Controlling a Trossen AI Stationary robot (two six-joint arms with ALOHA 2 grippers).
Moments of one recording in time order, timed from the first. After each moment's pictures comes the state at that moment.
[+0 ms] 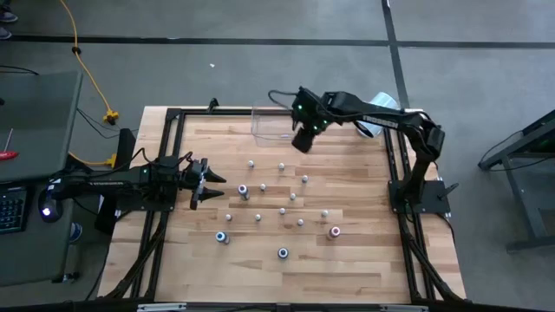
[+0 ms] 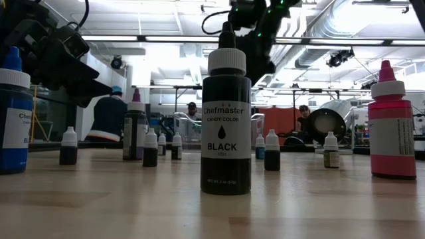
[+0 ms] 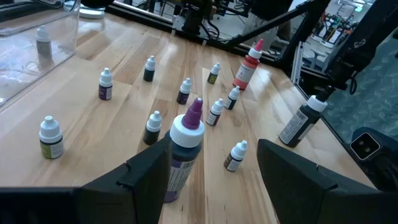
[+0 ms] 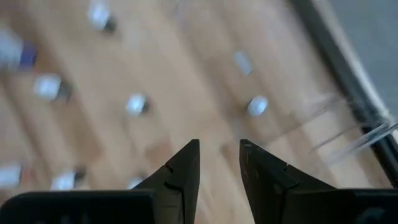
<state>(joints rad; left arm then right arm) 0.12 0.28 0.01 0.05 0.22 -0.26 -0.41 1.79 1.64 -0.99 0.00 0.07</state>
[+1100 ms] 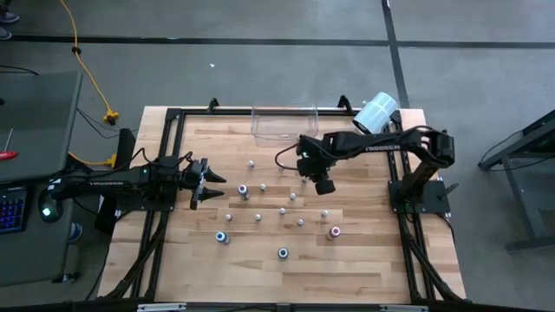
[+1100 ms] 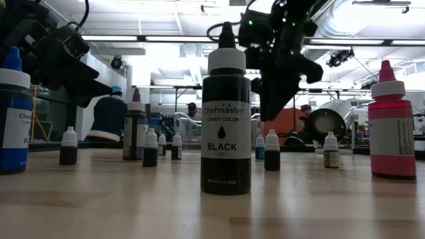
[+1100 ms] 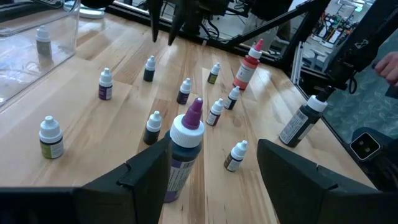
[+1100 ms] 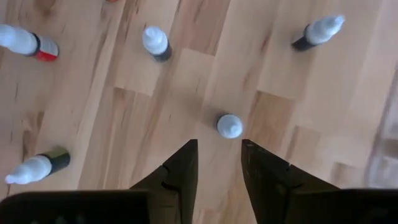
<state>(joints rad) 0.12 0.28 0.01 0.05 0.22 -0.26 -0.21 1.69 1.18 -0.71 -0.13 -0.44</state>
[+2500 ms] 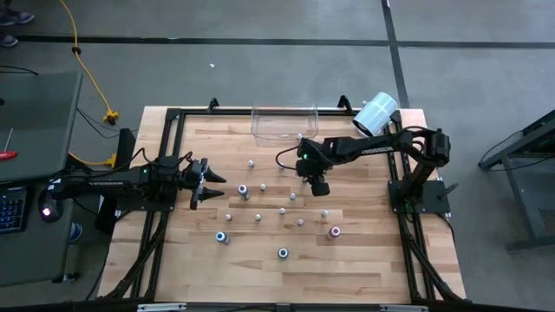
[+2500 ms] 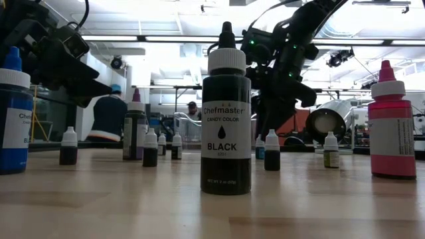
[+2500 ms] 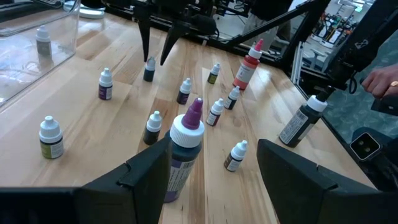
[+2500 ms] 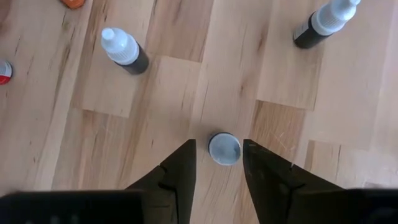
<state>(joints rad) 0.12 0.28 0.01 0.05 0.22 -0.26 -0.24 1.74 1.05 -0.46 -0.16 -0.38</state>
